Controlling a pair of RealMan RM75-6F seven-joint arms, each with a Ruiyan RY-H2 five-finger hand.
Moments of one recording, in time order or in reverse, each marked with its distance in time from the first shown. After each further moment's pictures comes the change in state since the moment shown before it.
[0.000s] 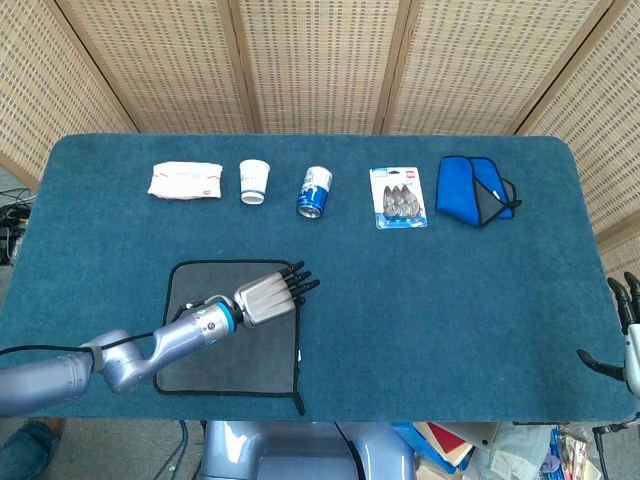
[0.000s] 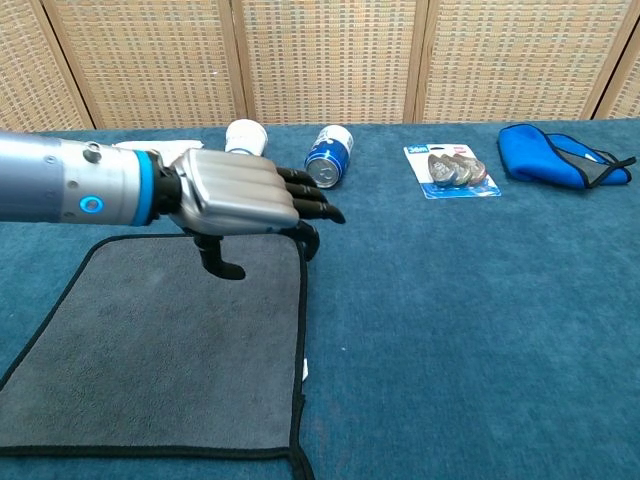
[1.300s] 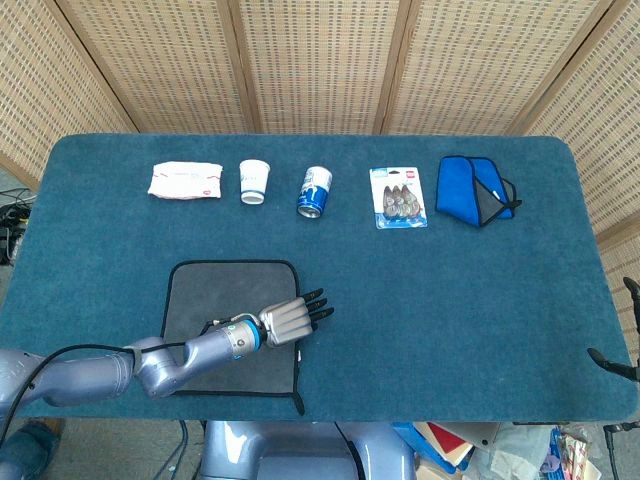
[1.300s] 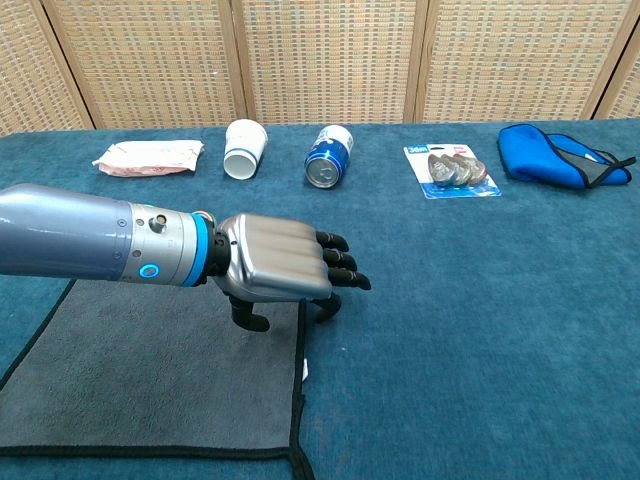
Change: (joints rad) left arm -0.134 -0.136 0.137 0.081 -0.163 -0.001 0.157; right arm -0.006 0.008 0.012 0.025 0.025 -0.009 0.057
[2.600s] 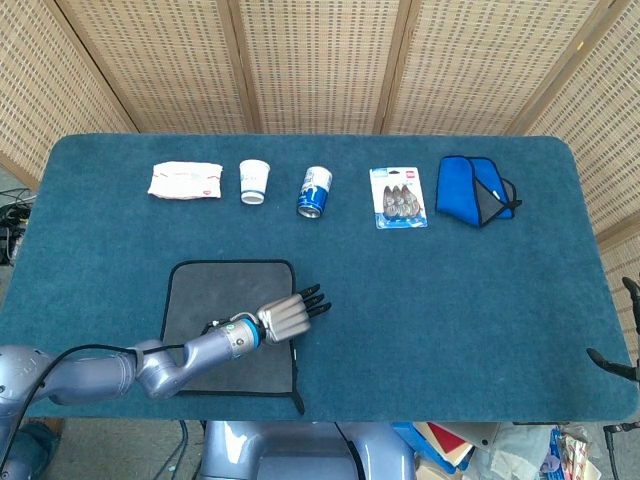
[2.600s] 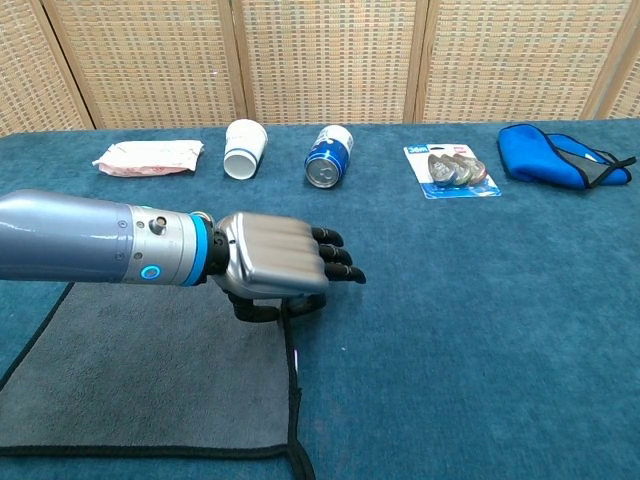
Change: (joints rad) left arm -0.038 -0.012 0.069 0.005 -0.107 0.084 0.042; right arm -0.002 0.001 -0.001 0.000 -0.006 0.000 0.007
